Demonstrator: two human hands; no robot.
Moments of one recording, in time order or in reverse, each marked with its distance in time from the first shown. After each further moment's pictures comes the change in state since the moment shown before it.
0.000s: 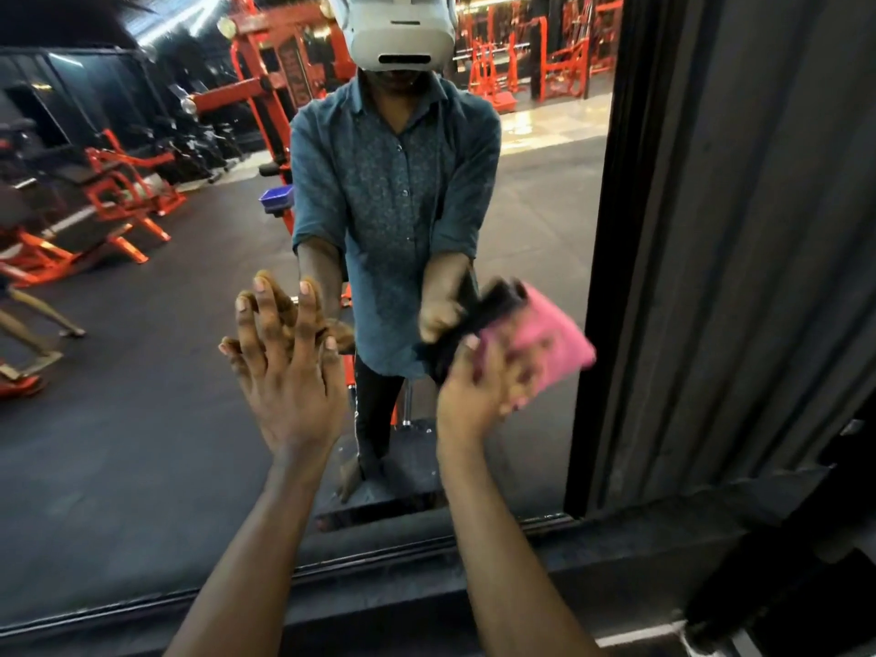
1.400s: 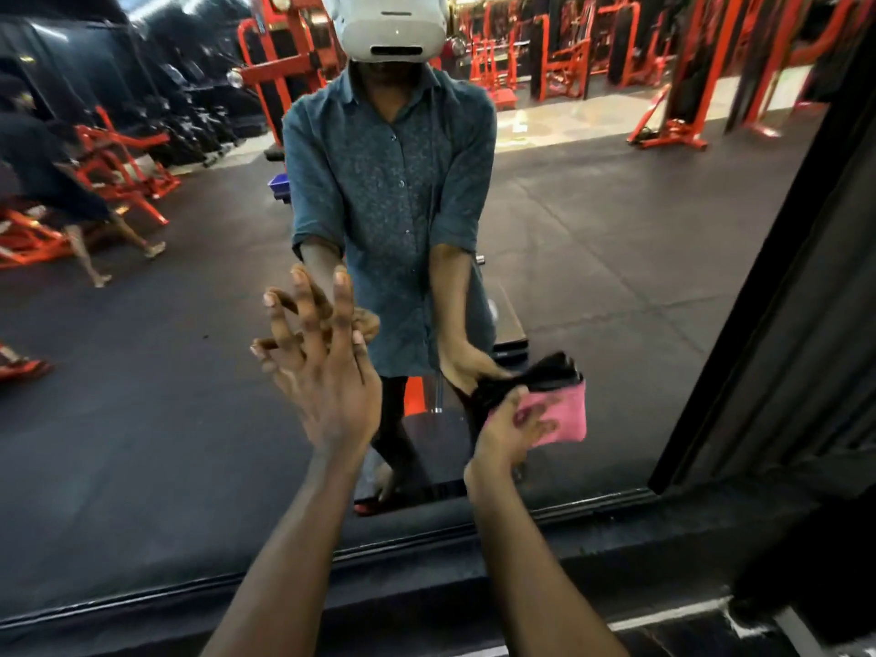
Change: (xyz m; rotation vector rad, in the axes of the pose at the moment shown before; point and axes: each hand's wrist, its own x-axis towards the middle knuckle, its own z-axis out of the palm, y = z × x) left_hand 0.006 -0.161 -0.047 -0.054 -0.084 -0.099; right_hand -0.163 0.103 0.120 0.045 -0.018 0.598
